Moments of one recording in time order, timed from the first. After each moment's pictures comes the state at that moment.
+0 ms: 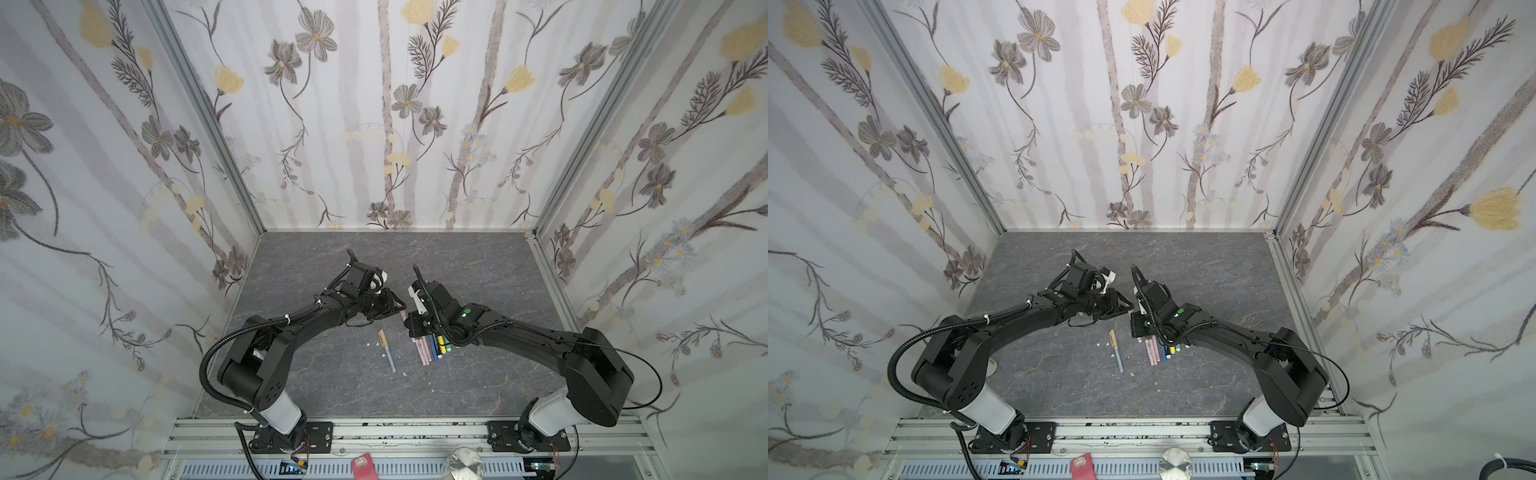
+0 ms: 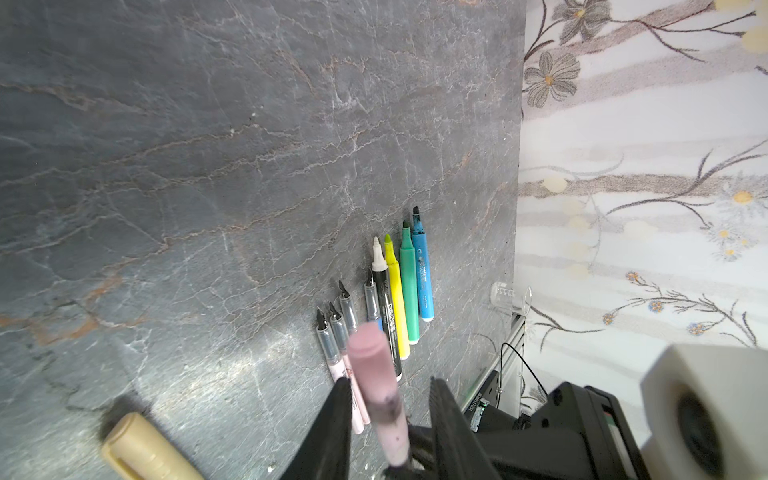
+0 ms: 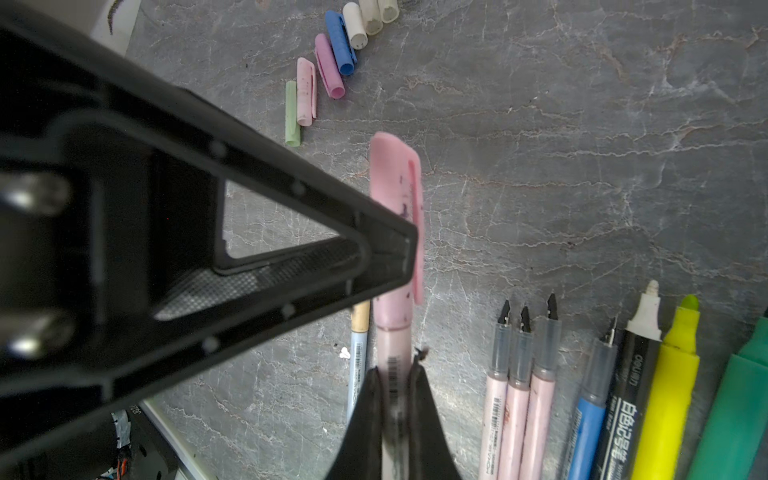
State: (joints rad) left arm -0.53 1.63 0.98 -0.12 0.59 -0.82; right arm 0.83 1.54 0.99 -0.30 -0.10 0.57
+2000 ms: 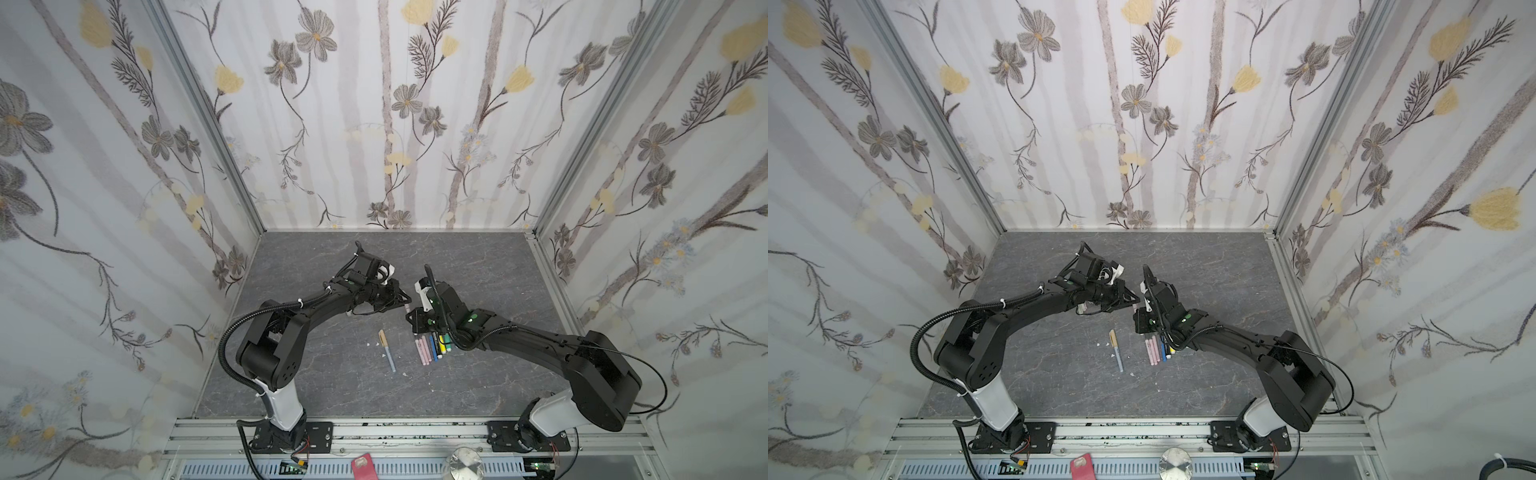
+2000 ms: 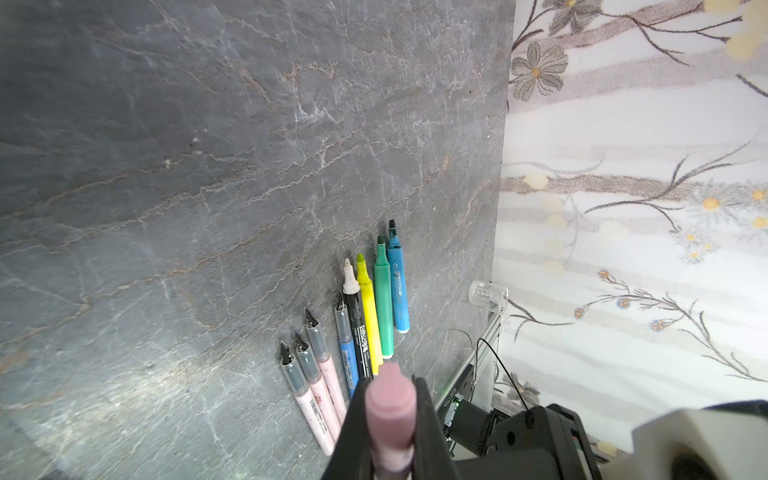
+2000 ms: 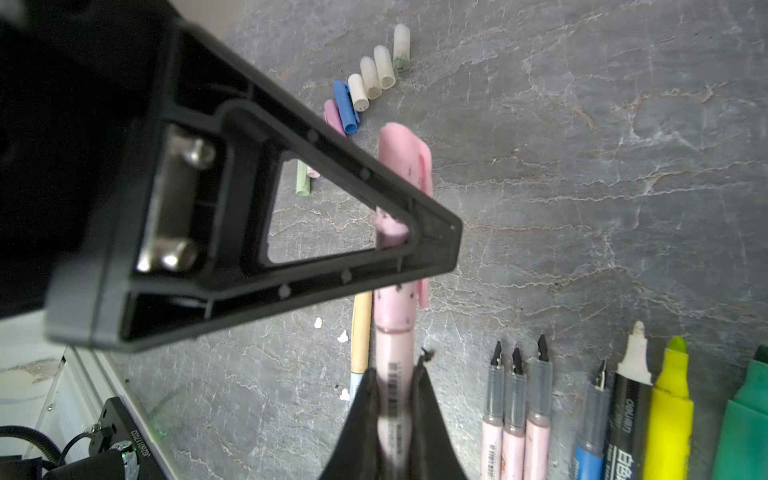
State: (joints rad) left arm -0.50 1.79 1.16 -0.19 0.70 -0.82; right arm 0.80 1.49 0.87 -0.11 -0.09 0.61
